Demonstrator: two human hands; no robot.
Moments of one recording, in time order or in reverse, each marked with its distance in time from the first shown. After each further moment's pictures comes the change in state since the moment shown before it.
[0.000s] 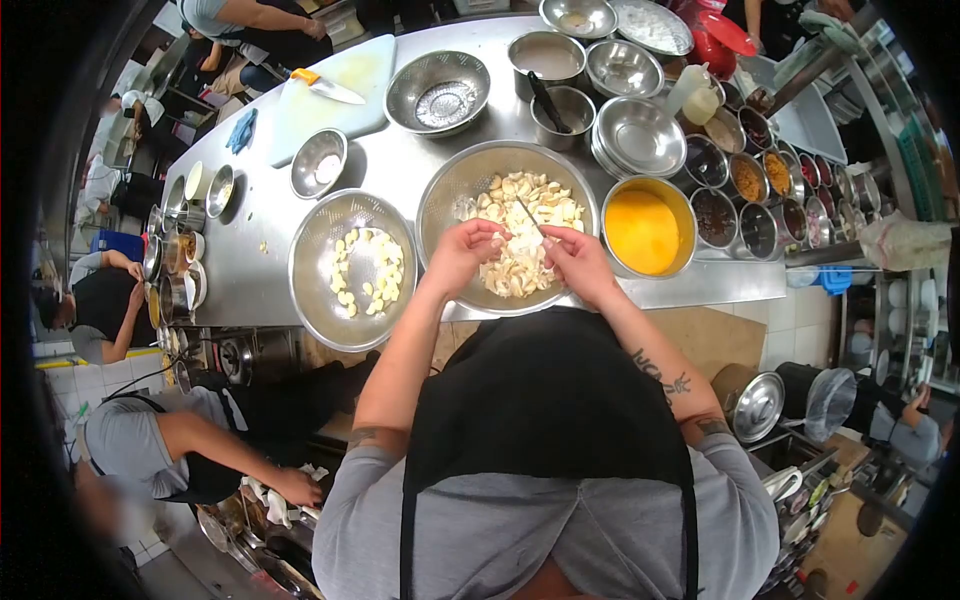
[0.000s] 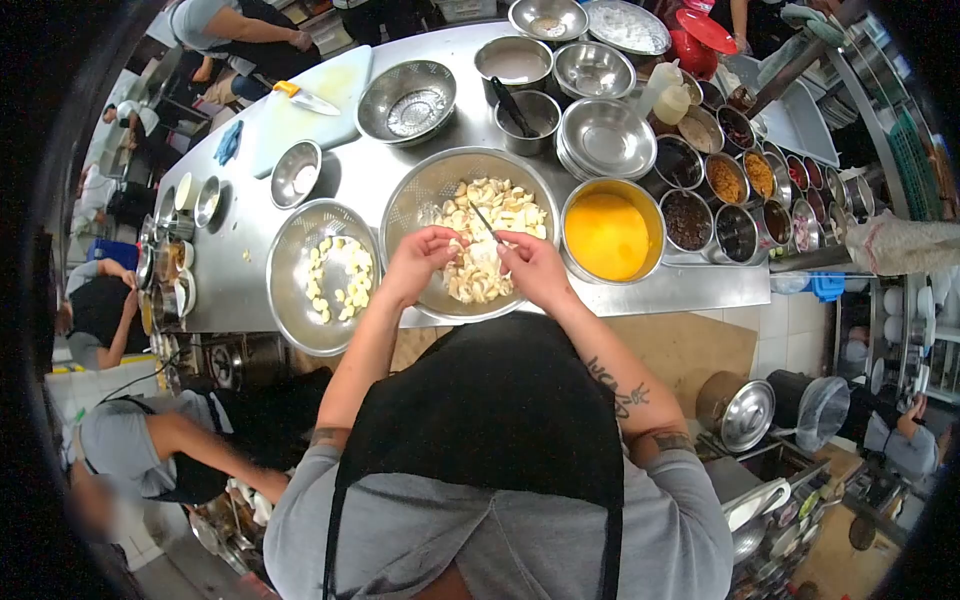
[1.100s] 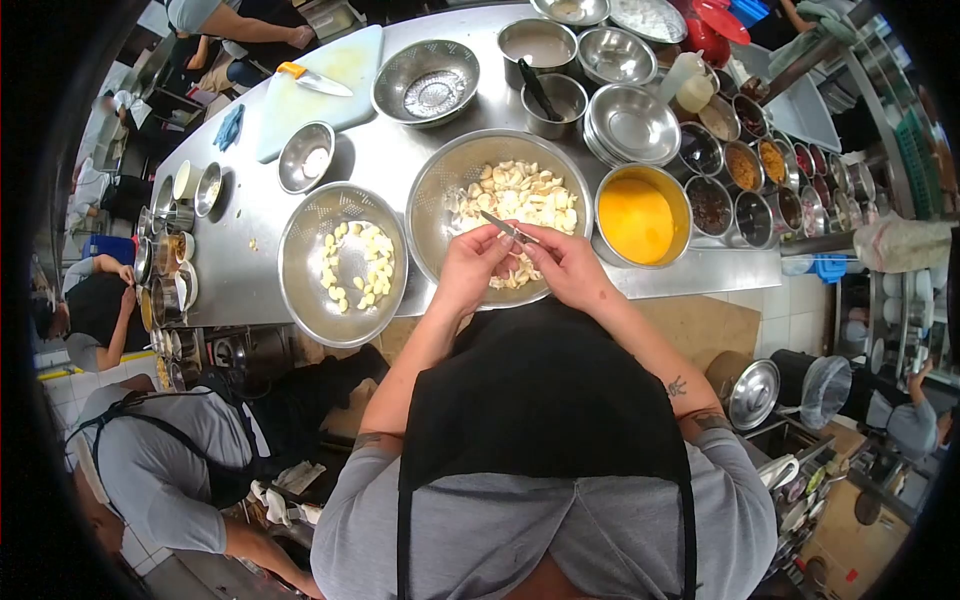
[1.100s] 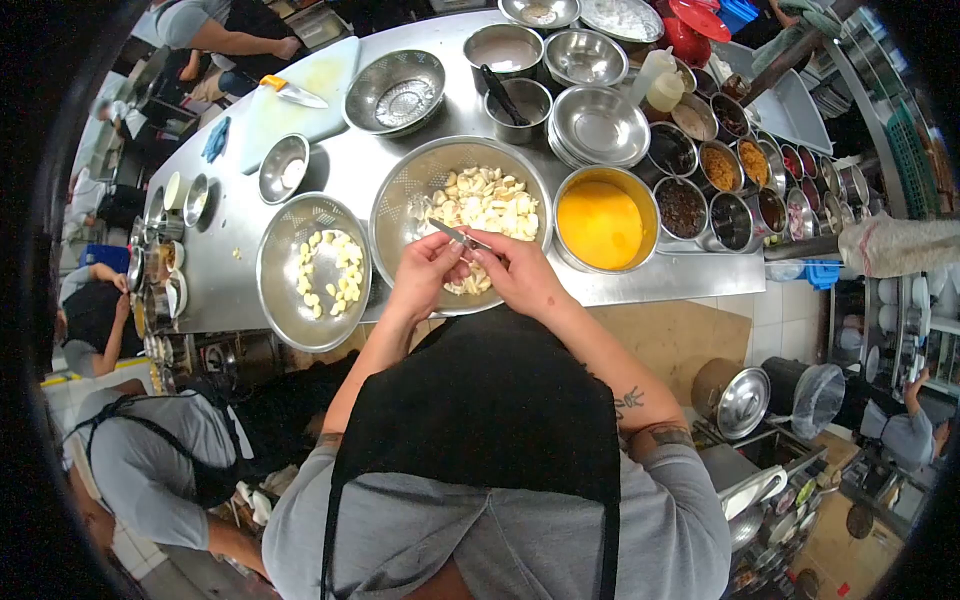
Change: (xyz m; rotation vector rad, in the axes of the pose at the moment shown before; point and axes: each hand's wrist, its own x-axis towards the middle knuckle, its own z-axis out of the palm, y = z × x) left_hand -0.029 0.016 0.046 -0.232 0.026 -0.030; right_hand -0.026 -0.034 0.013 -0.297 -0.096 -0.289
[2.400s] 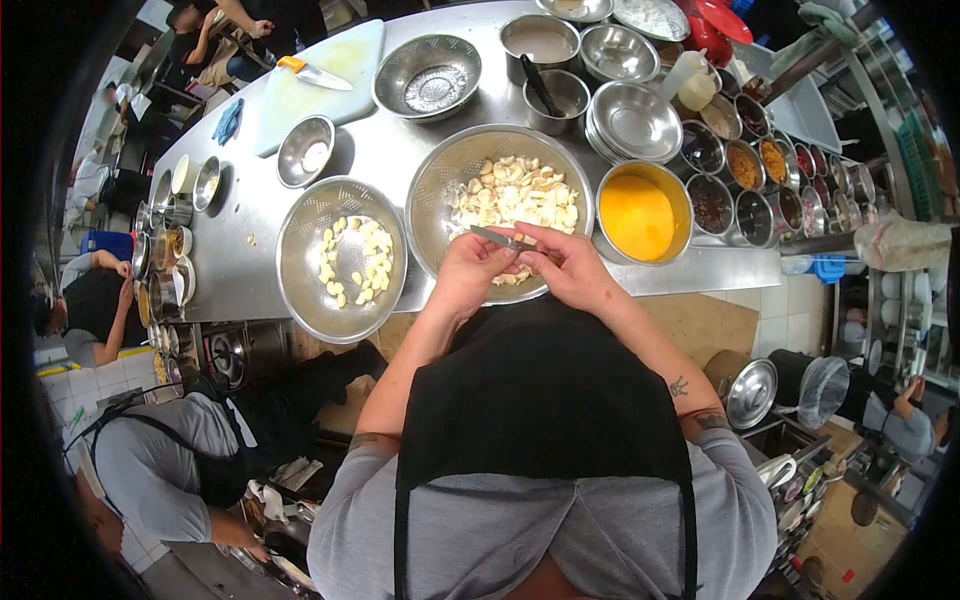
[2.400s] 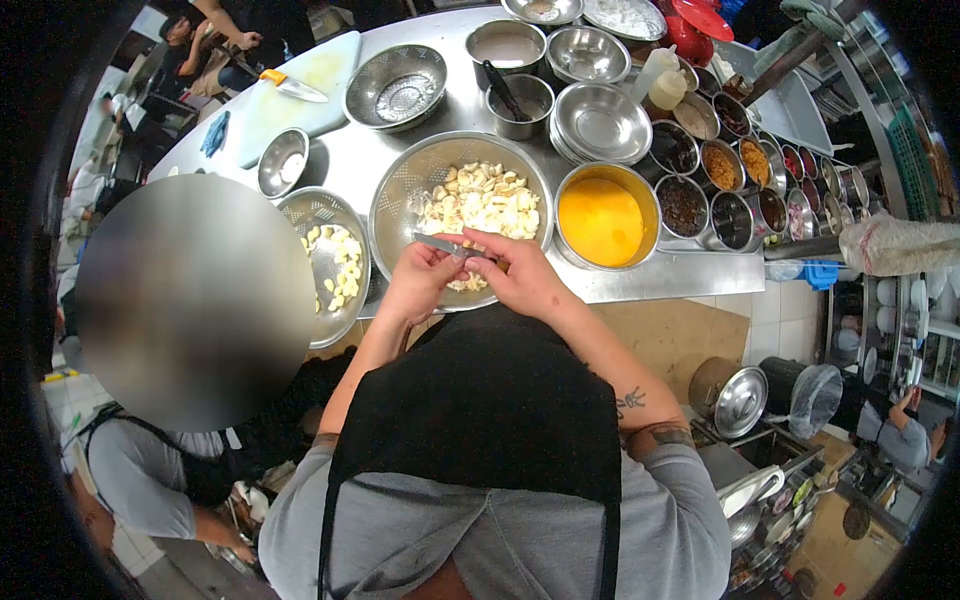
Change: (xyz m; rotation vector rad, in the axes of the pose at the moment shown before) left_hand -0.011 0.002 0.000 -0.045 -0.082 0.001; right_hand -0.004 0.003 0.000 0.034 -0.037 -0.083
